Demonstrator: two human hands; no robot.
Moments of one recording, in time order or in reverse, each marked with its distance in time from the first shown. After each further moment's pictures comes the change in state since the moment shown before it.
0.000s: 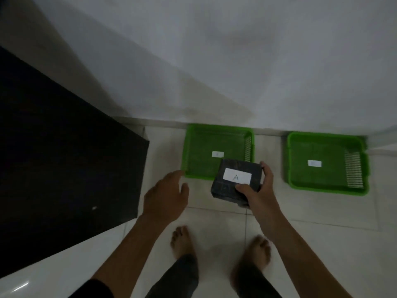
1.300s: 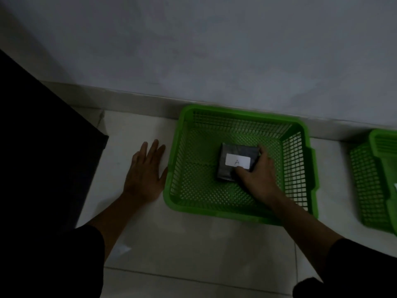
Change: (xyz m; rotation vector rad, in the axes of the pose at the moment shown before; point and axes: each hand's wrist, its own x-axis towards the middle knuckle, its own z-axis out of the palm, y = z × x) left_hand 0.362 -0.254 0.260 0.270 0.275 0.319; right_hand 0.387 0.227 0.072 -0.643 0.172 -0.381
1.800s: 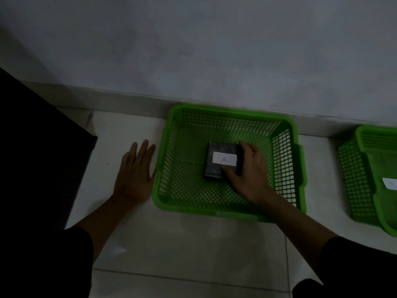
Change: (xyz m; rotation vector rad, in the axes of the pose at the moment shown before) left_hand 0.001 0.004 0.004 0.060 -0.005 -0.022; right_hand -0.005 0.004 -0.012 -0.261 0.011 -0.296
